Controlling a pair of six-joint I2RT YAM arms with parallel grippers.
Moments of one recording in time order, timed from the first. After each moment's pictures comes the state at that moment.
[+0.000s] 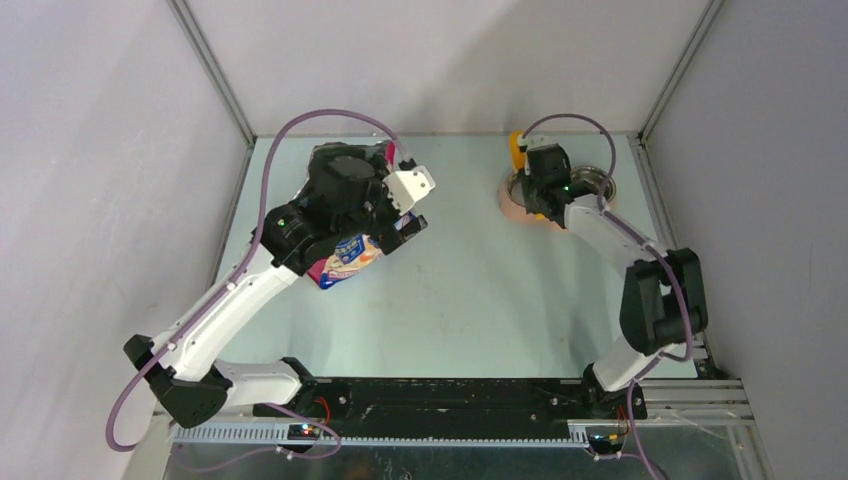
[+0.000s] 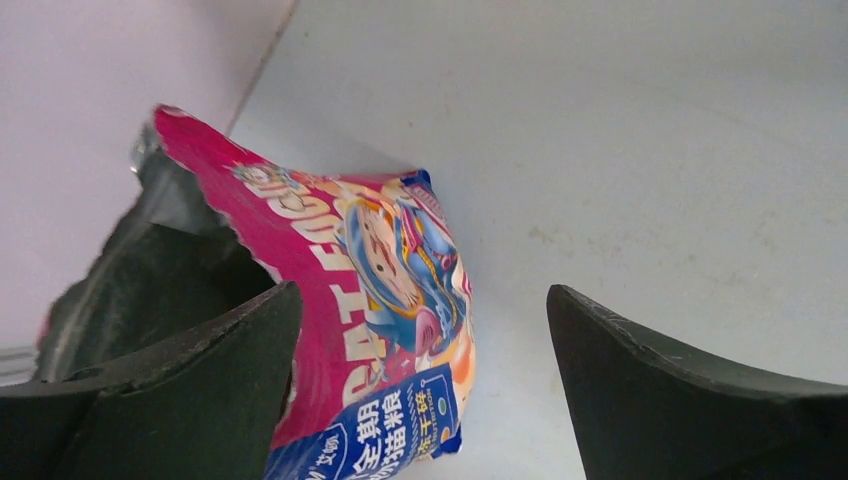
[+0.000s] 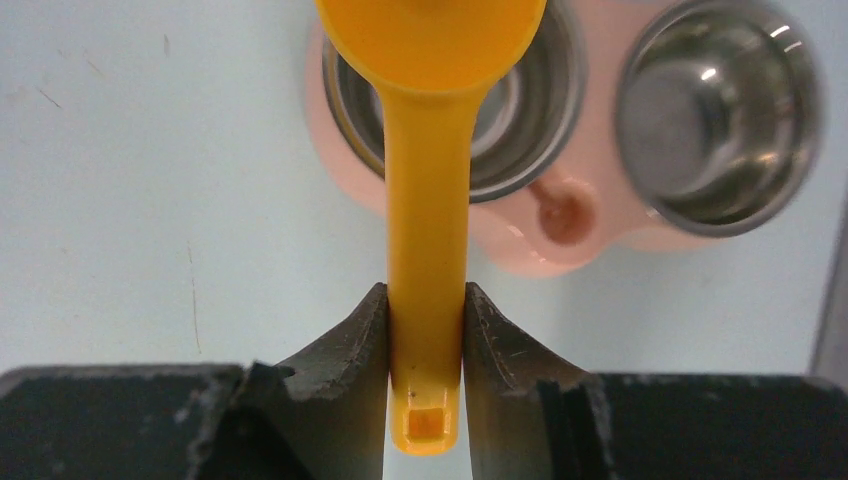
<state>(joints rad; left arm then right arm) -0.74 1.22 1.42 -0.77 -0.08 0.46 0.33 1.68 1.24 -0.37 0.23 0.03</state>
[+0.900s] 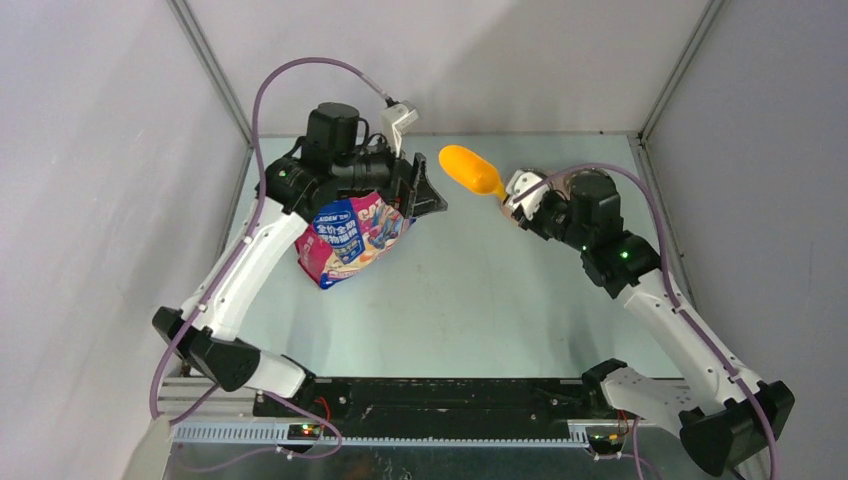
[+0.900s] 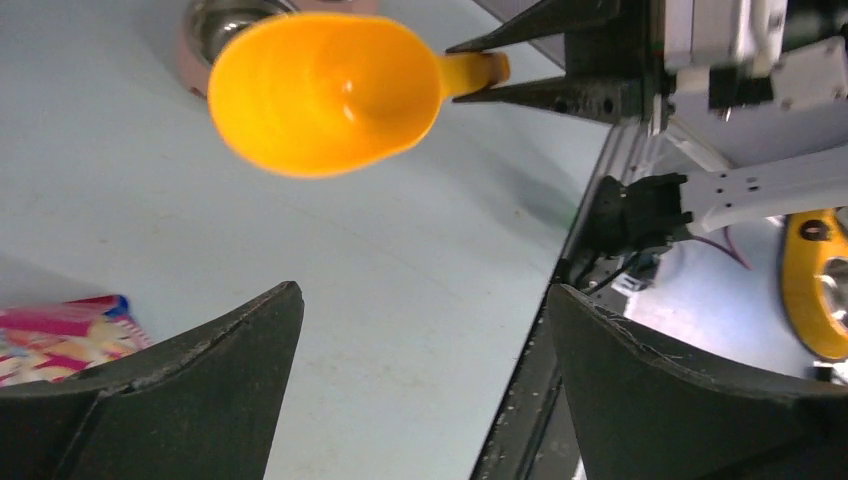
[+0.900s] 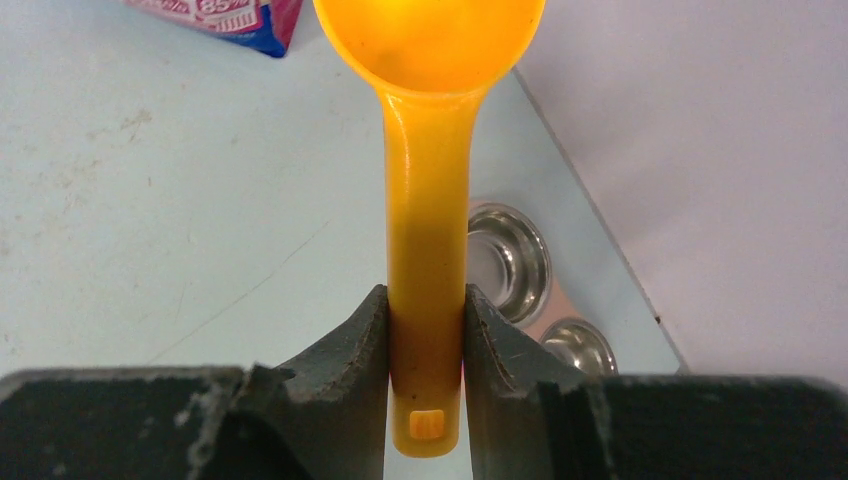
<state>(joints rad) -0.52 1.43 1.70 -0.74 0.62 -0.04 0.44 1.05 1.04 -0.37 -0.22 -0.63</state>
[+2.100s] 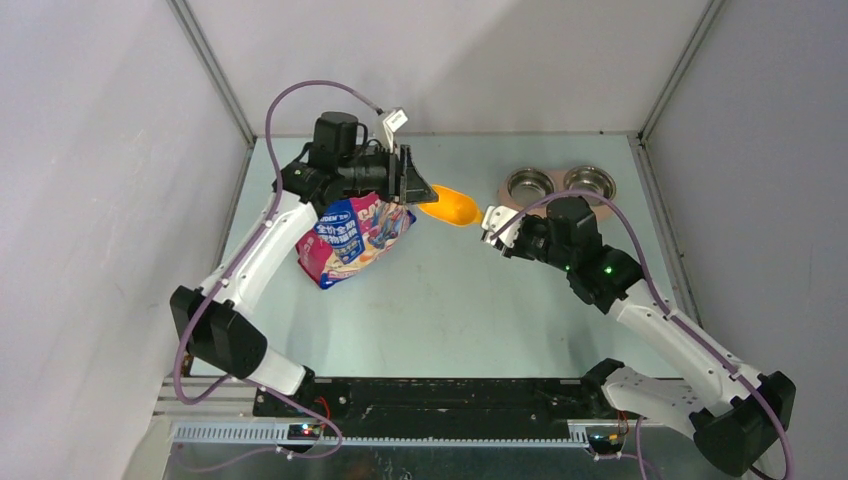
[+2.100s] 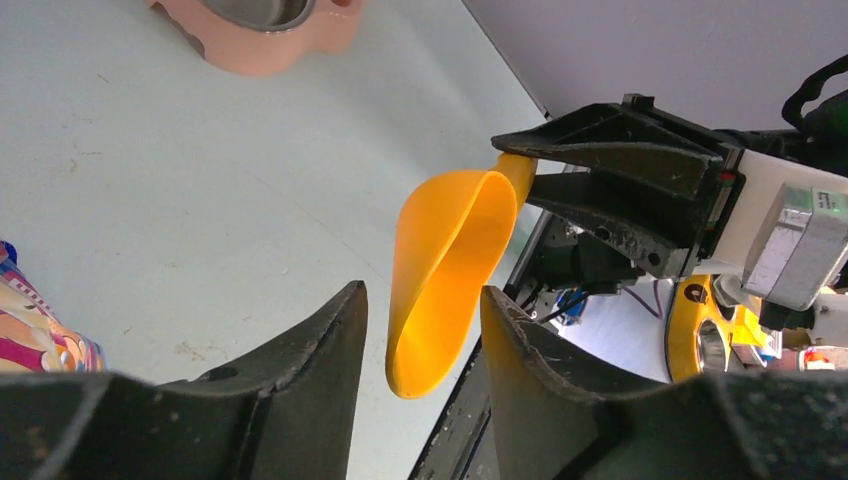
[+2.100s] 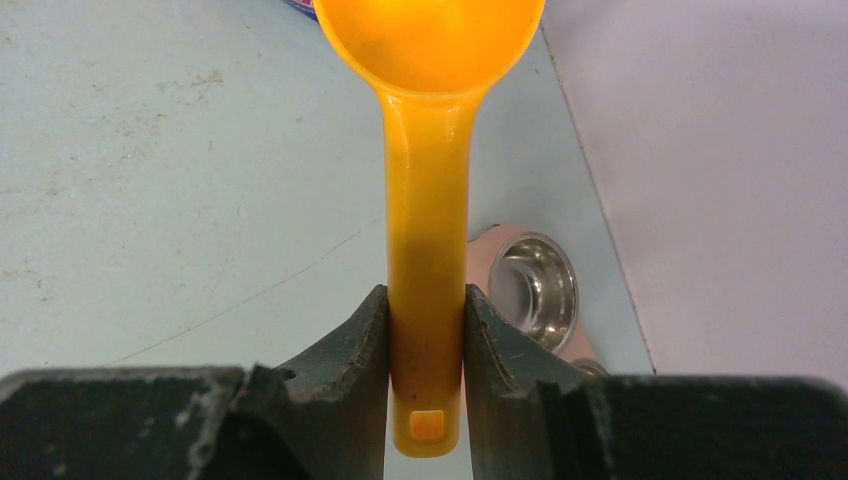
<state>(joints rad) -0.41 1.49 1.52 -0.54 0.76 -0.31 0.60 1.01 0.93 -0.35 -0.18 -0.75</state>
